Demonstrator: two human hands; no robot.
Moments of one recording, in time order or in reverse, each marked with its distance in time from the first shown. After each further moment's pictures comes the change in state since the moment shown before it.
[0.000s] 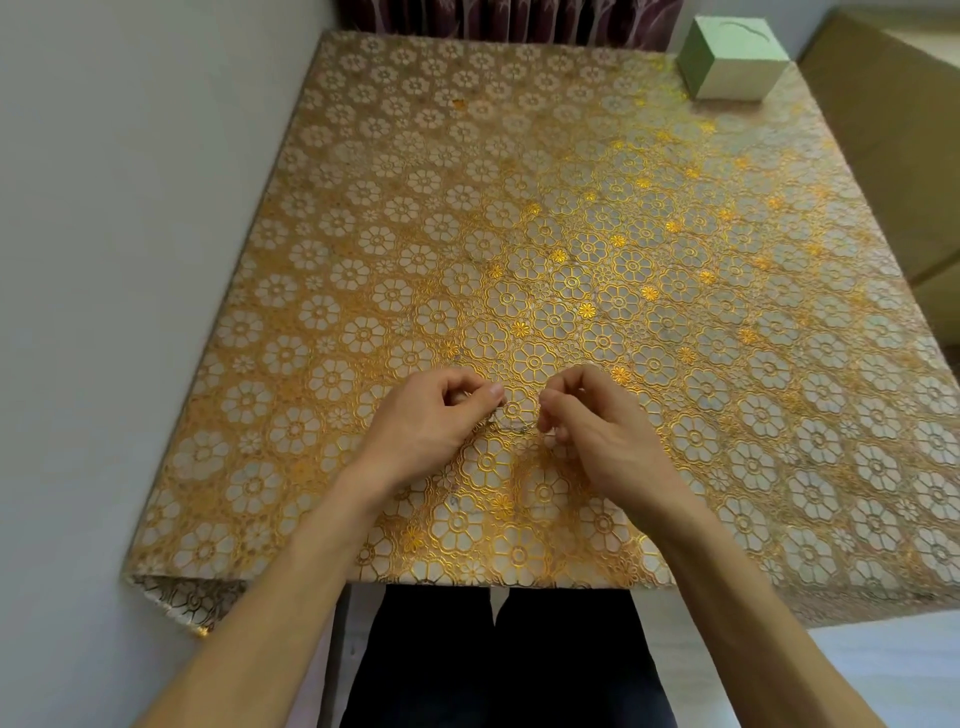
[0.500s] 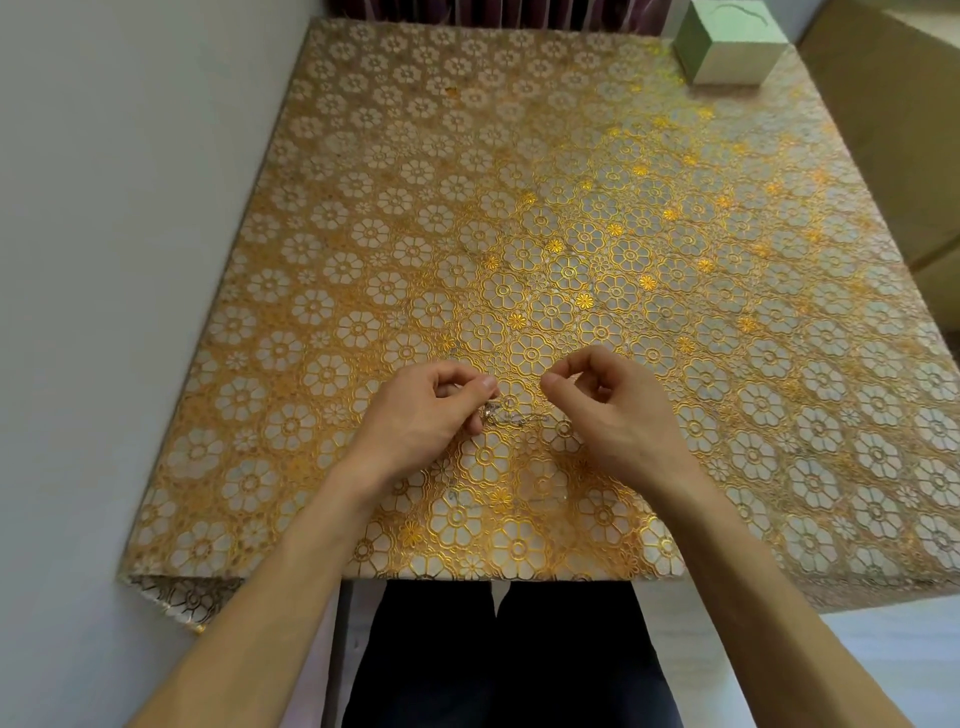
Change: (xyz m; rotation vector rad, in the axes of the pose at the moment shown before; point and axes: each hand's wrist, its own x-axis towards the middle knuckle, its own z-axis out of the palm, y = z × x) left_hand -0.002 0.005 -0.001 -0.103 -0.028 -0.056; right_hand 0.010 0.006 -0.011 -0.200 0.133 -0.092
